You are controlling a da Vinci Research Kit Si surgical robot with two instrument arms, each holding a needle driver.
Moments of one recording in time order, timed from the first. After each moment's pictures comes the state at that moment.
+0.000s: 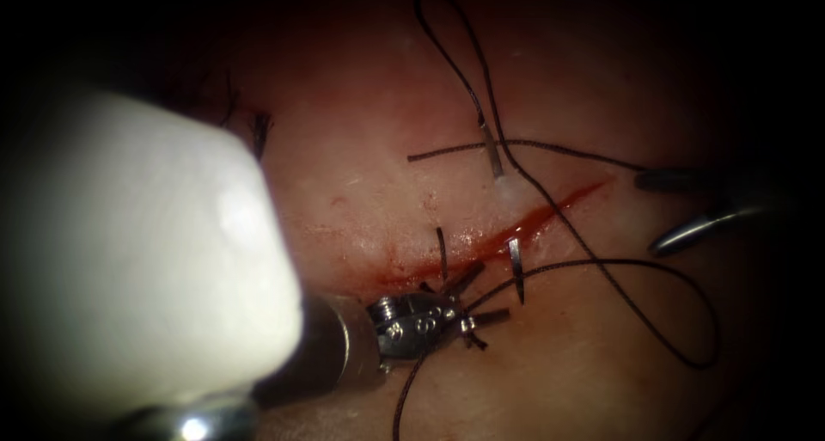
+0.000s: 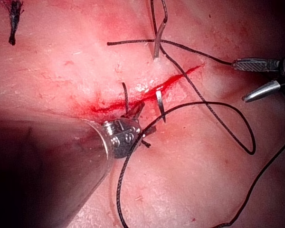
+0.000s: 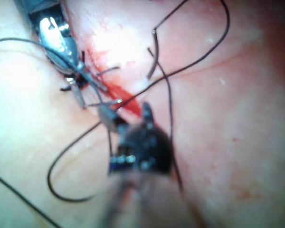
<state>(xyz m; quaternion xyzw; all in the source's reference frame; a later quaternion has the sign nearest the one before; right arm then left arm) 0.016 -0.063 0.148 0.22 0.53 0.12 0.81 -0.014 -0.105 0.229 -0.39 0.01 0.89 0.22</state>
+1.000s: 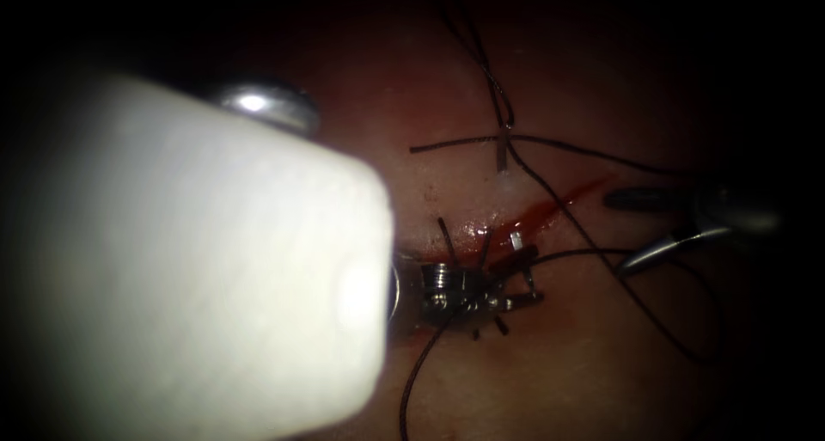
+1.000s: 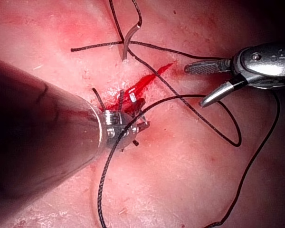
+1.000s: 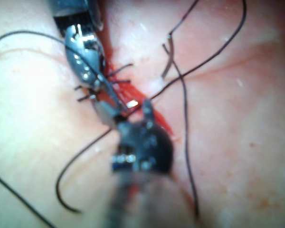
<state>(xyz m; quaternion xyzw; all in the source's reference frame) 0.018 -0.065 0.150 0.22 0.53 0.11 0.81 -0.018 -0.101 0.231 -0.41 0.07 0.91 0.02</state>
